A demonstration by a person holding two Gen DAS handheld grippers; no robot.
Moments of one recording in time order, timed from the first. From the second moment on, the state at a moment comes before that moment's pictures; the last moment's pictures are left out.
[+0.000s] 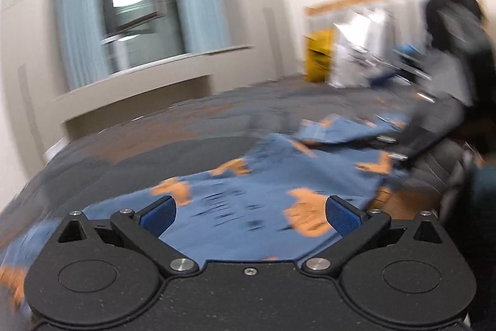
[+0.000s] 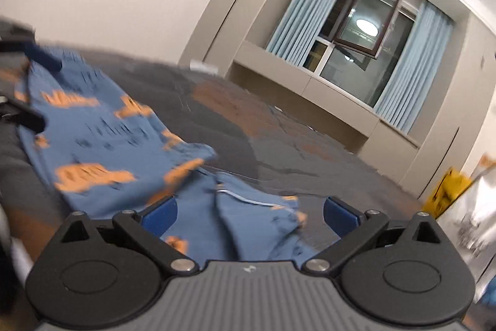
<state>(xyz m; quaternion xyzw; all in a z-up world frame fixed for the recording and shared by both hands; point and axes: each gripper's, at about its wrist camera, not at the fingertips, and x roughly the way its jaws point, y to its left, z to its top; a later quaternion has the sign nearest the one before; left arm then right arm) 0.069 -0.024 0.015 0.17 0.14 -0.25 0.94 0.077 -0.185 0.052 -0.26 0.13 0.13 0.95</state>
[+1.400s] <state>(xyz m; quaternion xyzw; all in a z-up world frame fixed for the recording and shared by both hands) 0.081 -0.067 0.000 0.24 0.20 -0.37 0.88 0.040 -0.342 0.055 0.01 0.21 -0.02 0.98</state>
